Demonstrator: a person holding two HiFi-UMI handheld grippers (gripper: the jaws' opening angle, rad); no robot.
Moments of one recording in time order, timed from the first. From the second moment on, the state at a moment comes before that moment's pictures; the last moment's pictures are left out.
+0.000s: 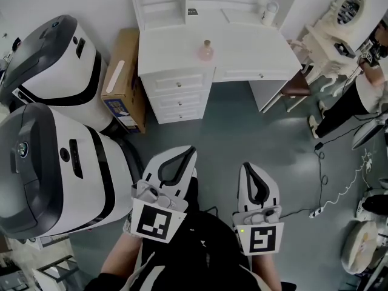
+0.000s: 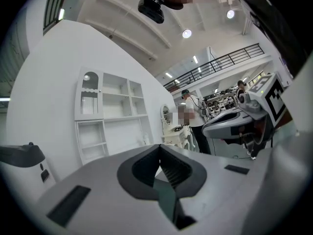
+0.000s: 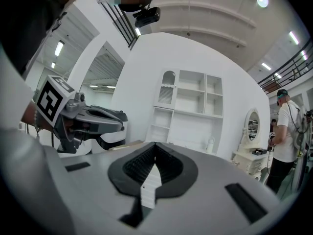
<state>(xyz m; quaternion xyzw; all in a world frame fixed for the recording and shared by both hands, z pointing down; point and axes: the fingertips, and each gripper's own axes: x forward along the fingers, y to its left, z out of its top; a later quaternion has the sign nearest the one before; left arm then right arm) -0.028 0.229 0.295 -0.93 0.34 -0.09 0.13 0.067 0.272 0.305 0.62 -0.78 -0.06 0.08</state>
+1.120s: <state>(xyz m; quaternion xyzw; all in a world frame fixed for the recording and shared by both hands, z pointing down) 0.027 0.027 0.287 -0.93 0.32 -0.08 0.13 0.122 0.081 0.291 0.64 -0.76 -0.08 0.12</state>
